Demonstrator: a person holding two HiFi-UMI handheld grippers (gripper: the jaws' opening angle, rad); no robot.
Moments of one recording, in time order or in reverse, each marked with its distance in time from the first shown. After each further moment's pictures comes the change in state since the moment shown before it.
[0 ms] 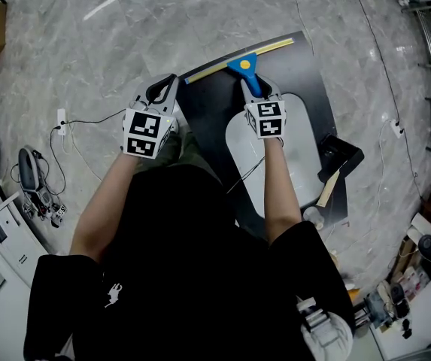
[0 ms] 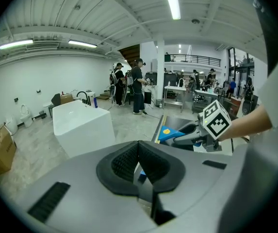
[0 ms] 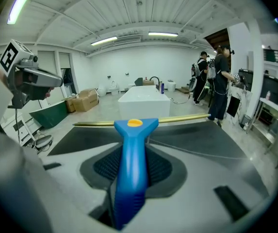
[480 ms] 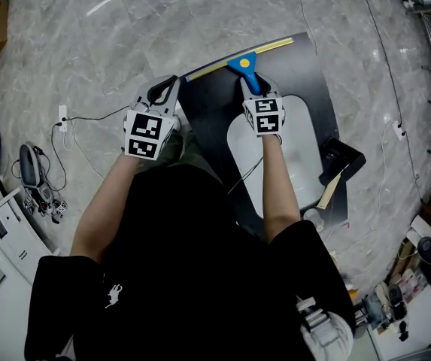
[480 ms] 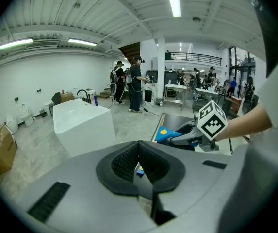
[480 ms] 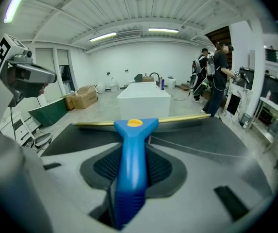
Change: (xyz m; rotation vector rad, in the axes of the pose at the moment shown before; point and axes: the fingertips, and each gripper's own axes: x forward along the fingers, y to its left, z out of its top) left arm 0.002 0.000 -0.008 0.000 0.023 0.004; right arm 0.018 0.001 -0.008 0.002 0.045 -0.004
